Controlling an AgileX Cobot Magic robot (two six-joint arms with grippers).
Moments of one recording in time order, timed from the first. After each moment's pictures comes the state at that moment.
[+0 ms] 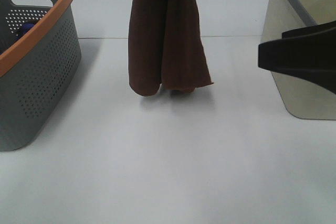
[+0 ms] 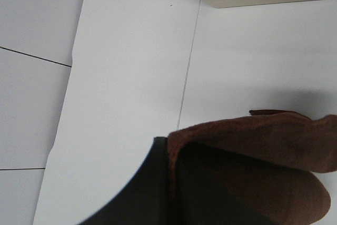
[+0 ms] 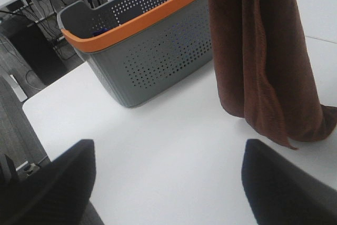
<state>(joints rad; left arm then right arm) -0.75 1.87 -2.12 0.15 0.96 0.76 0.04 0.89 -0.52 1.35 0.69 -1.29</state>
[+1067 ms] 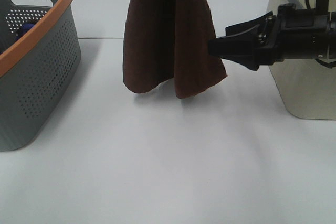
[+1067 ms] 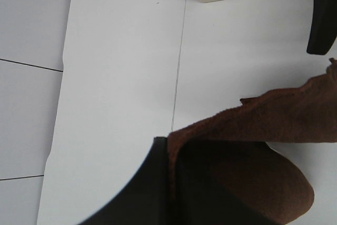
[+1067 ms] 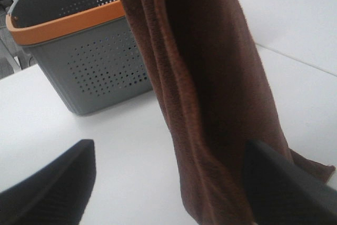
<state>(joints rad) -0.75 1.87 -2.12 0.13 0.99 0.84 0.07 1.60 -0.73 1.73 0.73 -2.06</state>
